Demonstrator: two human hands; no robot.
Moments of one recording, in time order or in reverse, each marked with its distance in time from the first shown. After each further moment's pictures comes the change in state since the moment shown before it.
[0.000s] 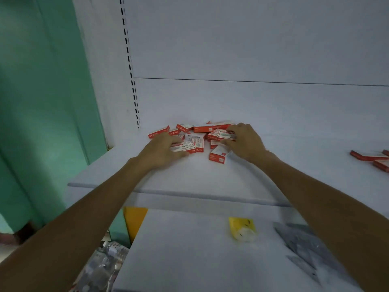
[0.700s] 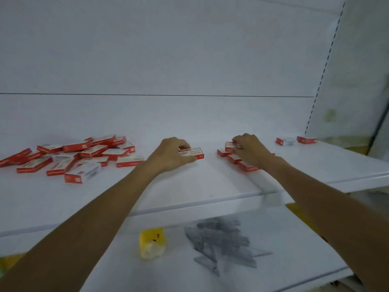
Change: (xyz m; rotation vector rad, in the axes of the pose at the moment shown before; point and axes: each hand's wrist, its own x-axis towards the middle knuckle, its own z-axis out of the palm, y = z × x) left_hand 0.079 0.287 0.131 -0.226 -0.093 0.255; right_hand -0.120 0.261 -0.181 -0.225 -0.057 0.317
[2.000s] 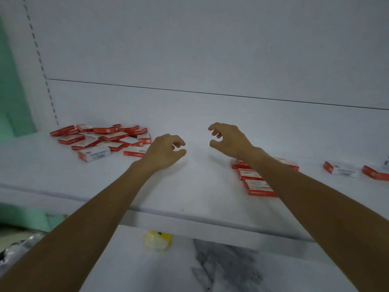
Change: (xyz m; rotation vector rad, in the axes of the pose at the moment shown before) left_hand 0.019 0.012 0.028 0.127 0.277 -0.335; right_hand 0.088 -0.015 0.020 0.316 -0.047 -0.497
